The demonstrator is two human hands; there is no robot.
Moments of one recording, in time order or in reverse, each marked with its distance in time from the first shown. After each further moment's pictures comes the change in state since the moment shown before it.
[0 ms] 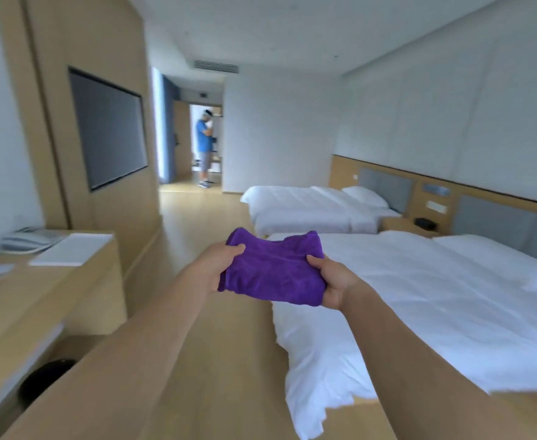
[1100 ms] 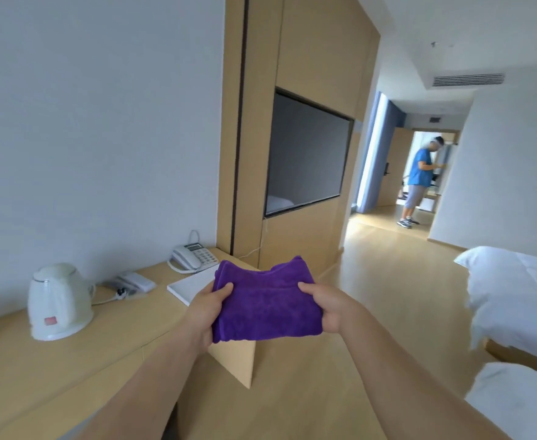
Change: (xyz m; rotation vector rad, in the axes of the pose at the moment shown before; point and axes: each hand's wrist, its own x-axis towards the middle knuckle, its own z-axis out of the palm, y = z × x) left_hand 0.439 0.029 -0.300 -0.415 0.776 0.184; right_hand 0.627 -0.008 0.352 -0.523 -0.647 0.304
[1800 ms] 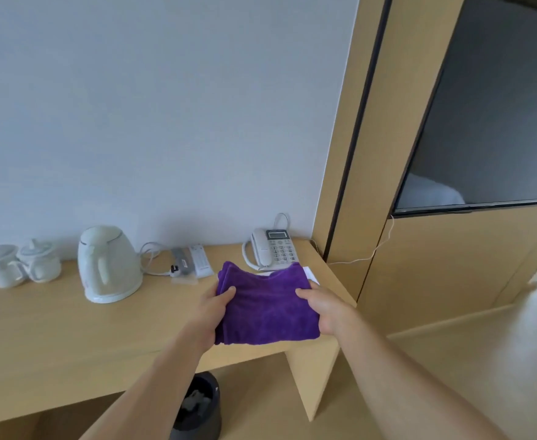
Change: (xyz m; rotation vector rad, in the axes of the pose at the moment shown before) left_hand 0.298 -0.034 -0.051 -0.057 0.642 0.108; right_hand 0.425 -0.049 0.090 -0.317 -0.488 0.151
